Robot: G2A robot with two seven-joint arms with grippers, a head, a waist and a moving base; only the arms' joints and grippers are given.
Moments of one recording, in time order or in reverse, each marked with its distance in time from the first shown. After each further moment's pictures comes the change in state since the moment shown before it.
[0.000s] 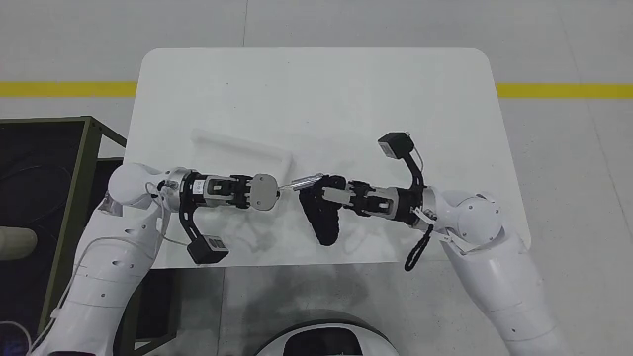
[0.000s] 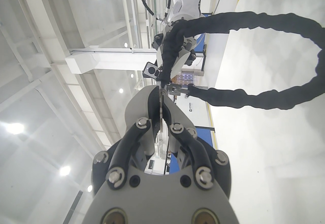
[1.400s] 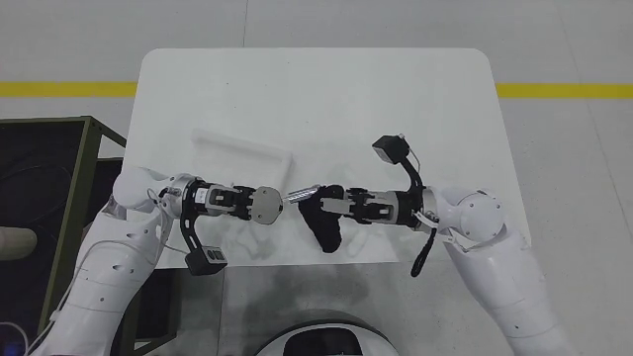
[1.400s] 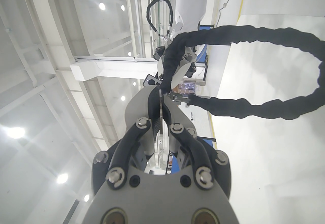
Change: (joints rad) left arm 0.018 0.018 0.031 -0.032 -0.030 0.011 0.037; right arm 0.024 0.014 -0.010 -0.007 0.038 -0.007 0.098
